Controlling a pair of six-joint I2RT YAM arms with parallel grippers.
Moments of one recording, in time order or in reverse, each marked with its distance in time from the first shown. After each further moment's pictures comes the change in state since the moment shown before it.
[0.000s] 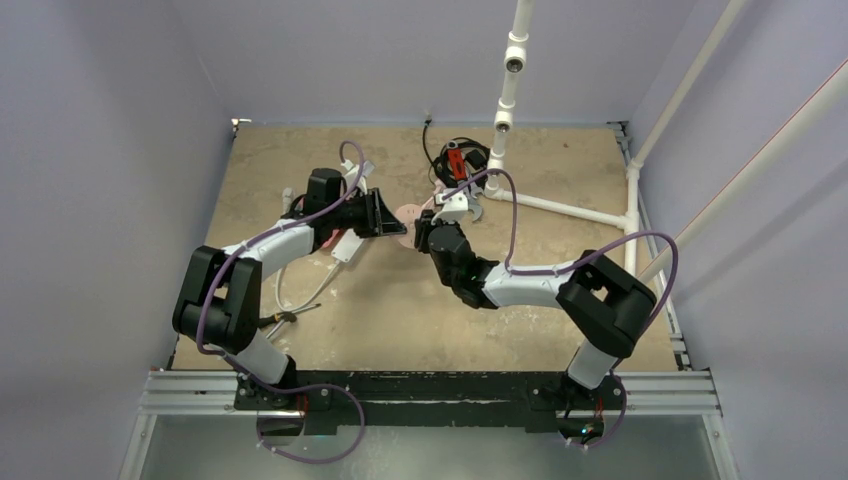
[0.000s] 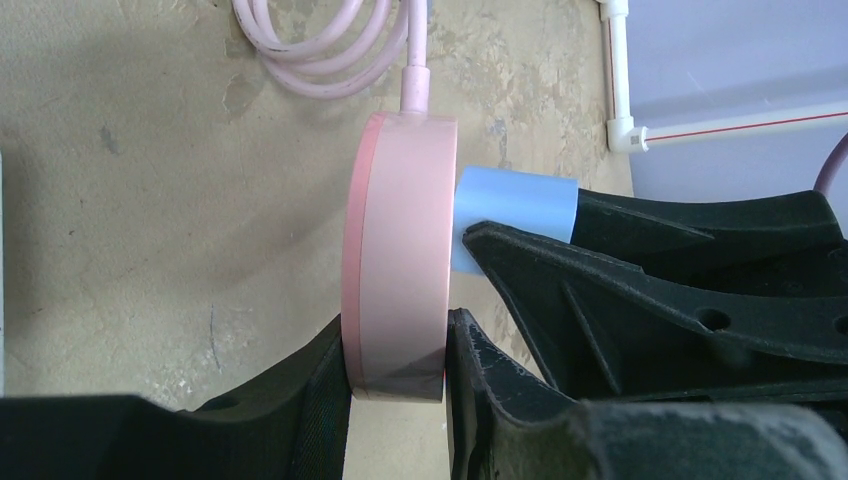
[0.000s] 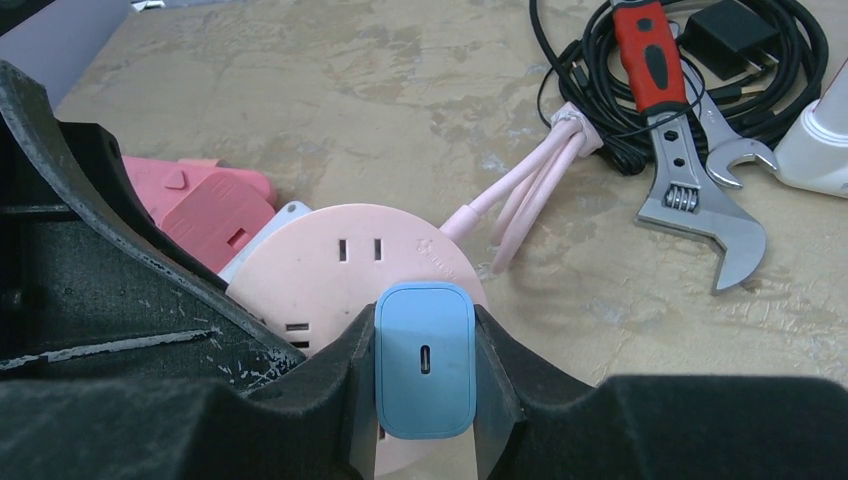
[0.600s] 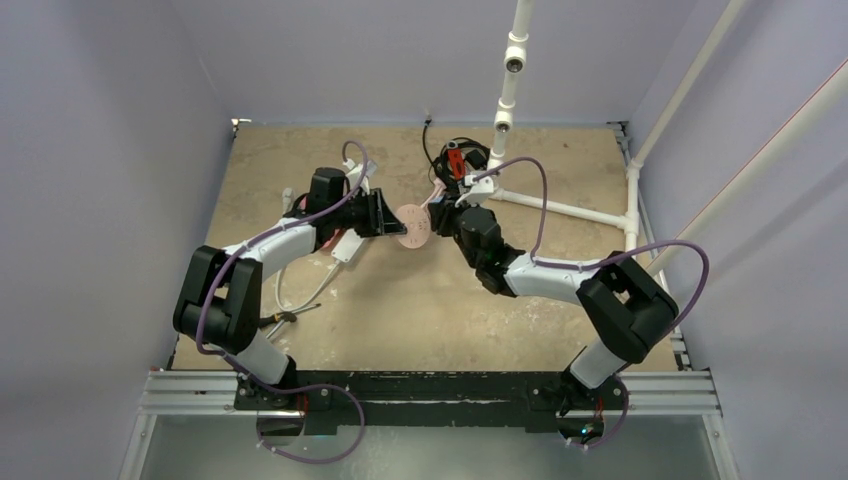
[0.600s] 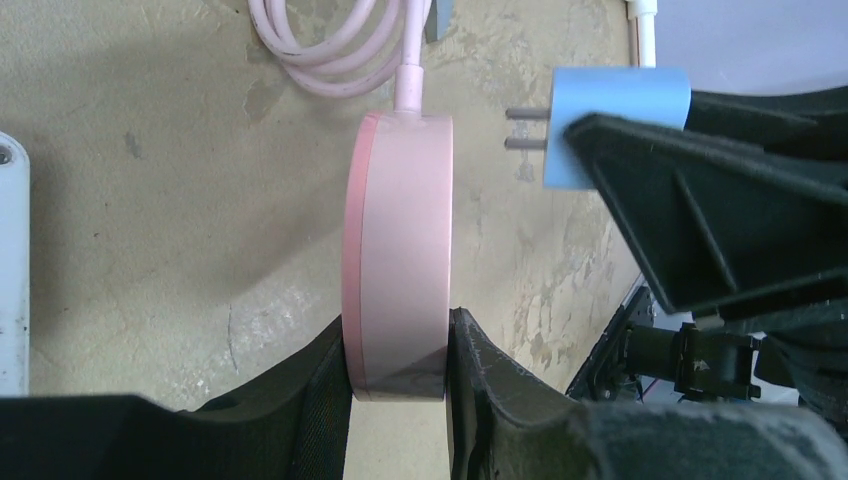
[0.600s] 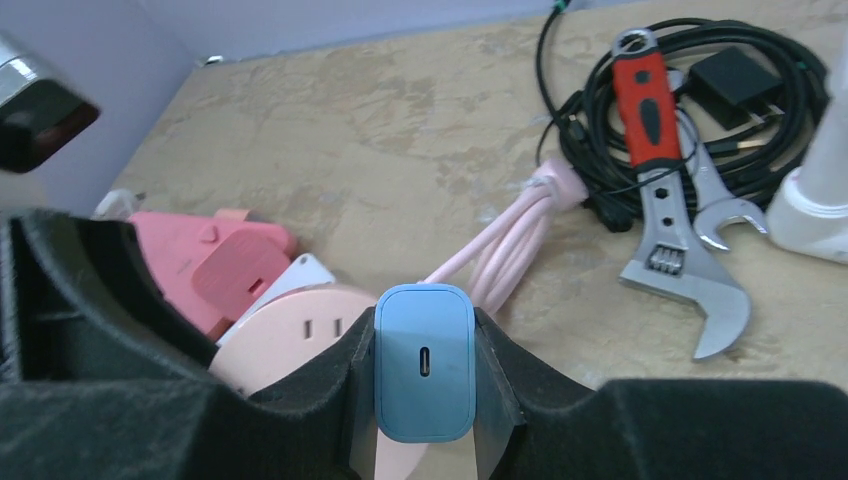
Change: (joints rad) left arm -0.014 0.000 0.017 -0.028 -0.050 0.034; right arm -0.162 -0.085 -0.053 0.045 -0.254 0.034
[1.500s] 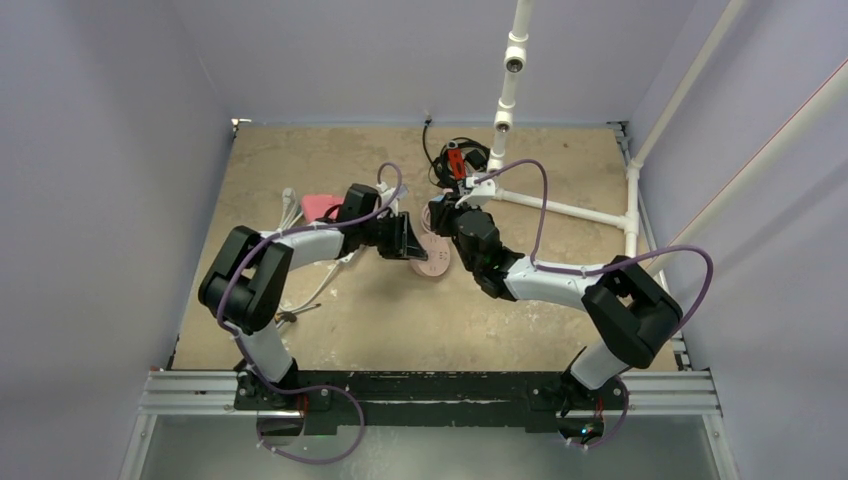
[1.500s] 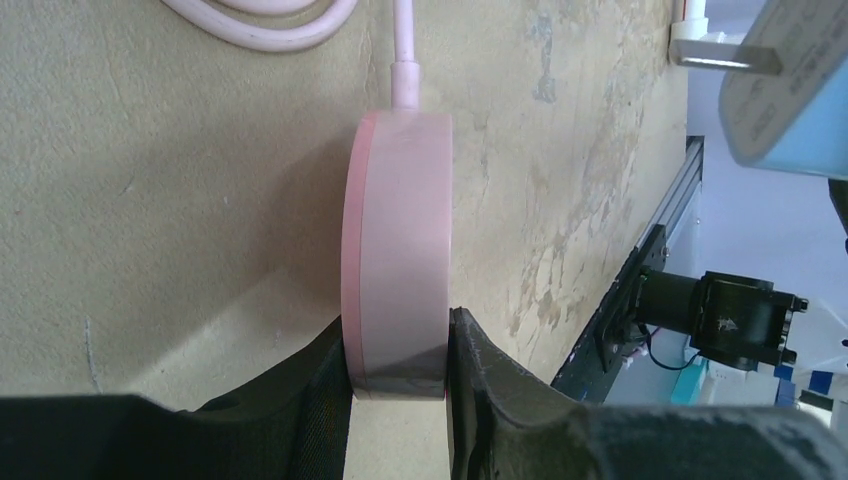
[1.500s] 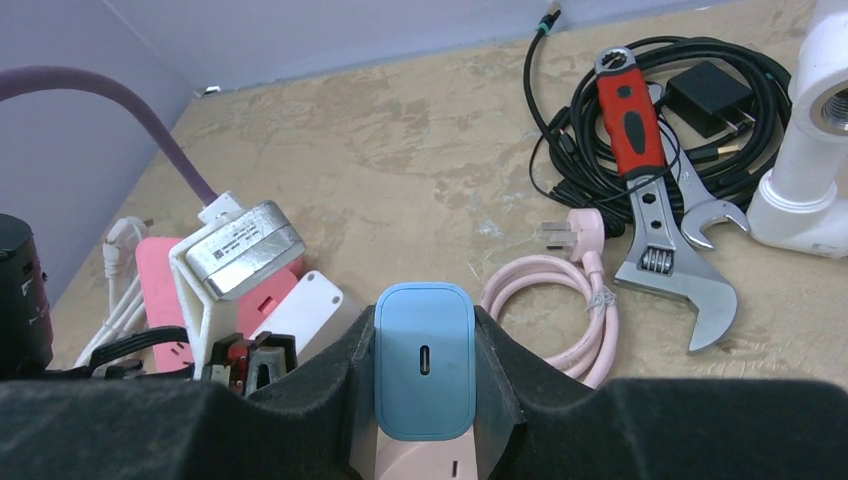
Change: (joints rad) left arm -0.145 0.151 -0.005 0.016 -0.002 -0.016; right arm 0.026 -0.030 0.000 0.003 0.105 0.012
